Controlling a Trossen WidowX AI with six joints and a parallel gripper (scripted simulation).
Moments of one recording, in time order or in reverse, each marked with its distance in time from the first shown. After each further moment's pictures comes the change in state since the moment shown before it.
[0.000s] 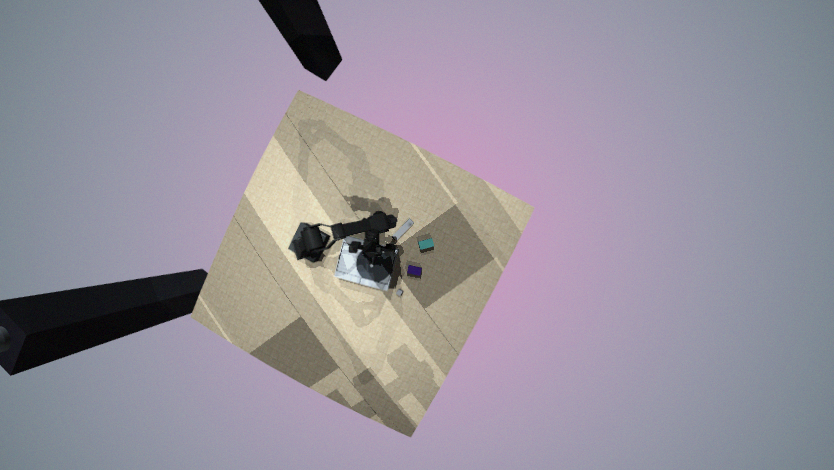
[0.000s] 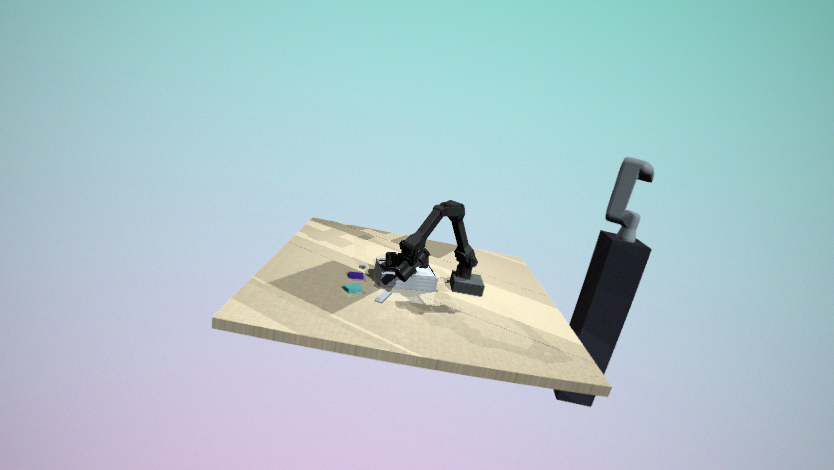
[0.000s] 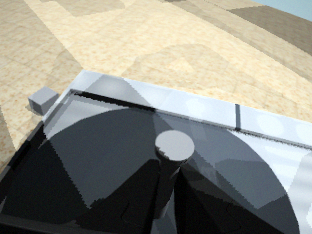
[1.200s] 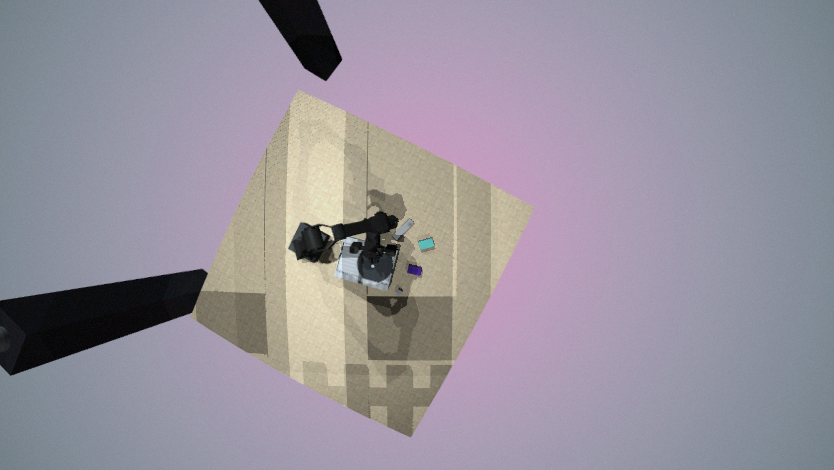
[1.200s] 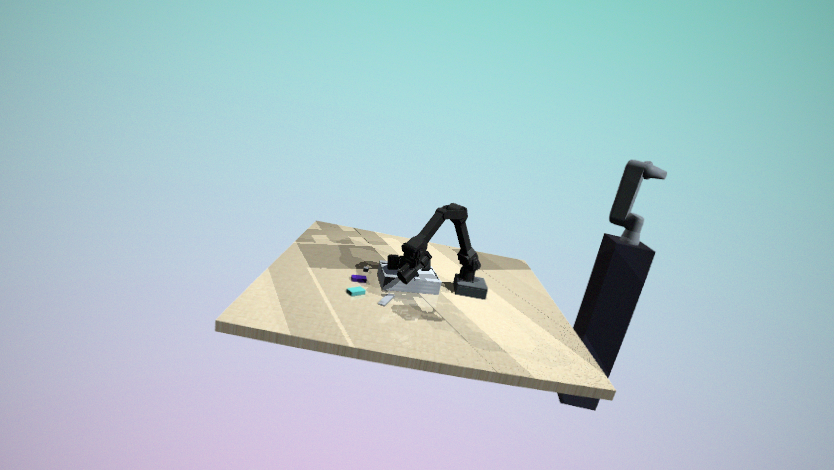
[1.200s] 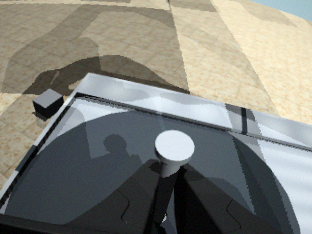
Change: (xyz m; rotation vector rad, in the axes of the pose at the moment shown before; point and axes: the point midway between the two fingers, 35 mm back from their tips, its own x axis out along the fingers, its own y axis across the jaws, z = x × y) arm 0.001 0.005 0.002 0.002 -0.001 0.002
